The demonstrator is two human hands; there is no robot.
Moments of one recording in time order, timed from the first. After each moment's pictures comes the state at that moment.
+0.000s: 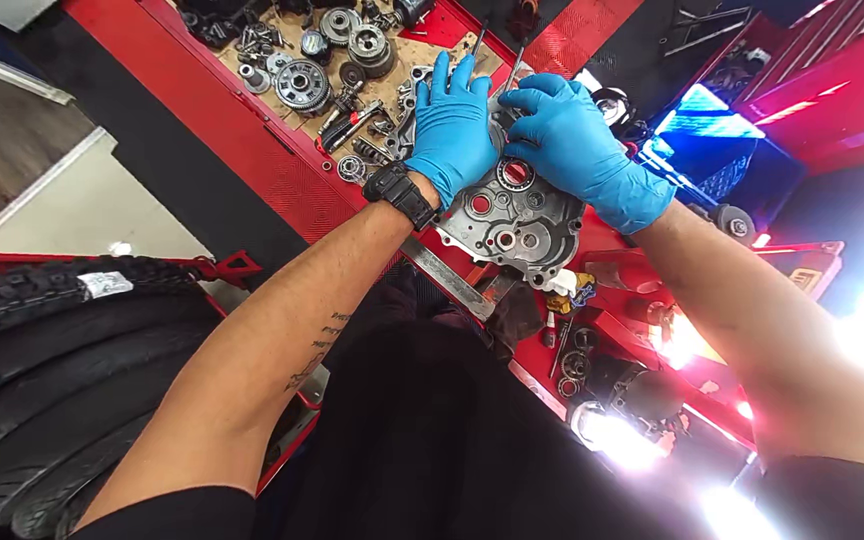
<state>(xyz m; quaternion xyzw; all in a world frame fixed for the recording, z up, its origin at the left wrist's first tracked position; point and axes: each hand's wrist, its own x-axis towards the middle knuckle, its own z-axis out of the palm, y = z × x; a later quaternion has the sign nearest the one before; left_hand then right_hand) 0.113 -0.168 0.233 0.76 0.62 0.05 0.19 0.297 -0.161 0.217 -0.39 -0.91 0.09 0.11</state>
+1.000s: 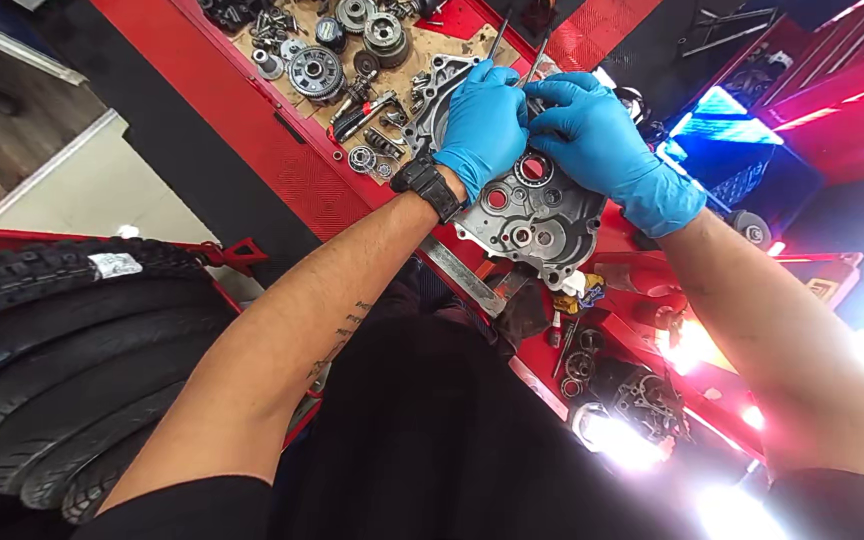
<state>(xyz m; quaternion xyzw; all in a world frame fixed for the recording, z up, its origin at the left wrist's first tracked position) 0.116 -0.166 0.228 0.77 0.57 0.12 0.25 0.305 -0.160 0.212 -0.40 -0.89 0.15 0.15</state>
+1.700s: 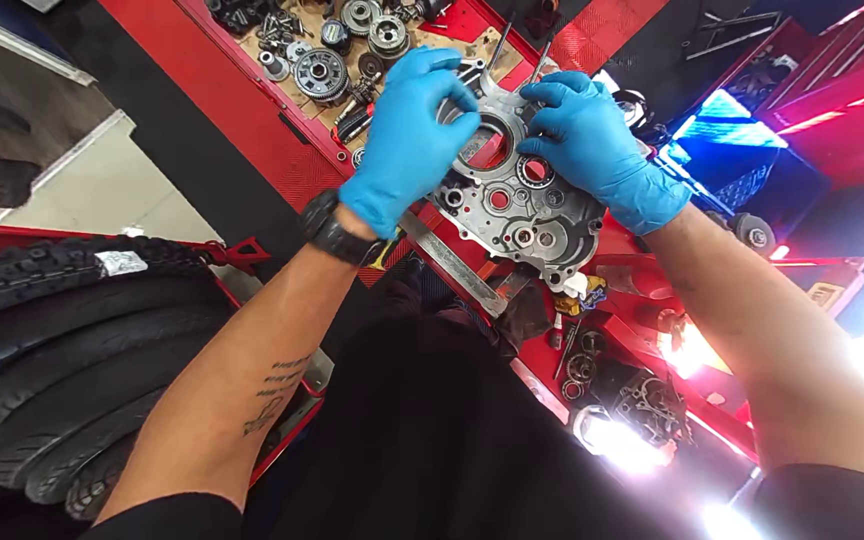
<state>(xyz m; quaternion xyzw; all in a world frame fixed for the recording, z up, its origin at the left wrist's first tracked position) 0.041 -0.207 0.260 0.75 0.56 0.27 0.24 0.294 -0.158 0.208 -0.40 -0.90 0.10 0.14</state>
